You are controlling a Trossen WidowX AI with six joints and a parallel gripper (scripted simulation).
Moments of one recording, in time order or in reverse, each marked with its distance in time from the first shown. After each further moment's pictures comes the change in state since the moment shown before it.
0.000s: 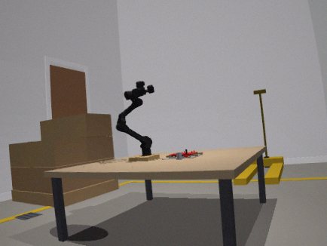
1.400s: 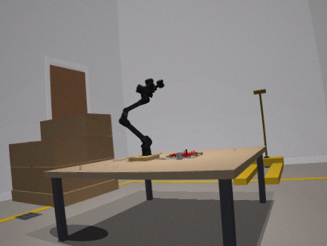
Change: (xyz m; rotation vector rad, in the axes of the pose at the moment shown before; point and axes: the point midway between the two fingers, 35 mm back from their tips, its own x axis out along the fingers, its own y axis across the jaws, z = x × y) arm 0.015 0.088 0.023 0.137 -0.235 -0.051
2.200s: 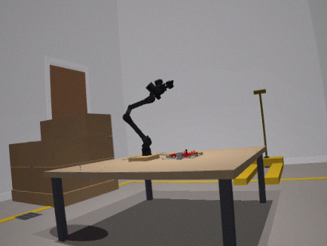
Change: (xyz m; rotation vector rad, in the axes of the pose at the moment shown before) arm 0.030 0.061 -0.040 0.029 -0.016 0.095
